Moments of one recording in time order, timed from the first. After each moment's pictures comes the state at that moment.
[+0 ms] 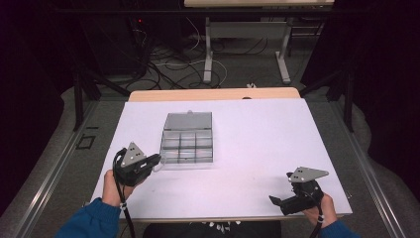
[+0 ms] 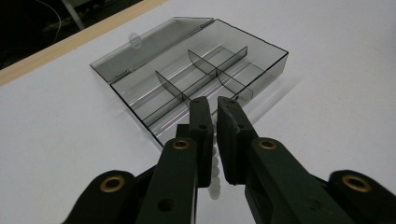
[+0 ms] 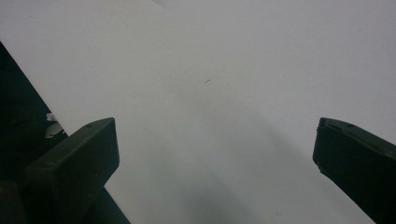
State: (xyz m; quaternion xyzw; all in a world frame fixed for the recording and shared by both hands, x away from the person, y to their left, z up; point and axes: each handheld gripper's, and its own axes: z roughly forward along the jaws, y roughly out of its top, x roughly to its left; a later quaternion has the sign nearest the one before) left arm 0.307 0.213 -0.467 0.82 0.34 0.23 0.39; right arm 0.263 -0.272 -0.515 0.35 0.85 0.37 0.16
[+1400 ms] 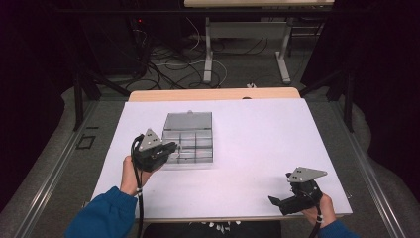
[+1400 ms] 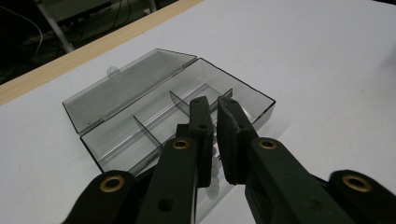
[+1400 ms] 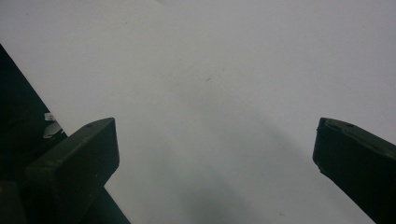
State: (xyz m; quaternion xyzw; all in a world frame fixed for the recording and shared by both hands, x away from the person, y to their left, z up) left arm 0.342 0.171 -0.459 0.82 0.32 0.21 0.42; right arm 0.263 -0.269 -0.517 0.35 0.85 0.37 0.16
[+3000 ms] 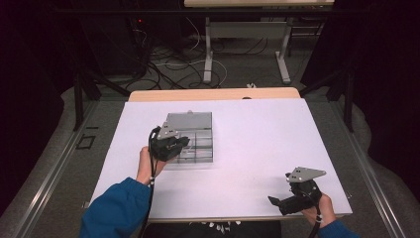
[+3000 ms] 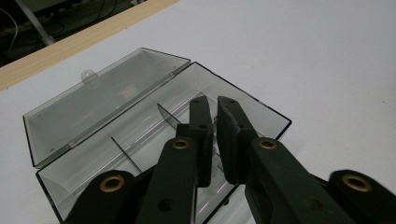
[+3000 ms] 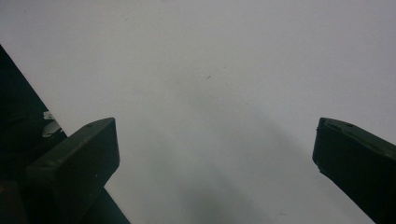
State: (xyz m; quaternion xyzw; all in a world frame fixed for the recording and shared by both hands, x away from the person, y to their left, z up) left arm 0.385 0.143 -0.481 0.83 0.33 0.18 0.42; right arm 0.264 -0.269 -0.518 0.35 0.85 0.37 0.16
